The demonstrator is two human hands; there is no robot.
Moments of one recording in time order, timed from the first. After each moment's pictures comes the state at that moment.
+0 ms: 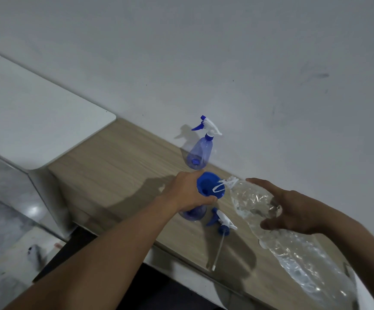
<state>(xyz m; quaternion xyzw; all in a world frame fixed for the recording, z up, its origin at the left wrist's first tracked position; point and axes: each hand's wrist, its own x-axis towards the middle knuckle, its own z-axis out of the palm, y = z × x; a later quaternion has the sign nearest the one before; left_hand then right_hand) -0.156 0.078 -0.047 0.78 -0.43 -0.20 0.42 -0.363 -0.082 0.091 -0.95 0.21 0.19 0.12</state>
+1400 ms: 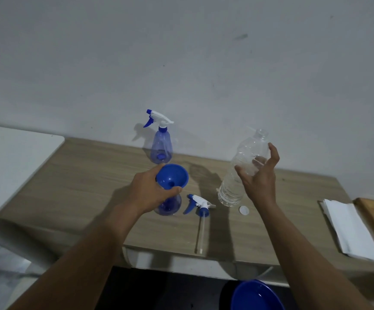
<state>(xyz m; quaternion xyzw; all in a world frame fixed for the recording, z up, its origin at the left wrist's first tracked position) -0.167 0.083 -0.027 0.79 -0.41 -0.22 0.40 -0.391 -0.114 -0.034 -0.72 0.46 -0.42 0.29</state>
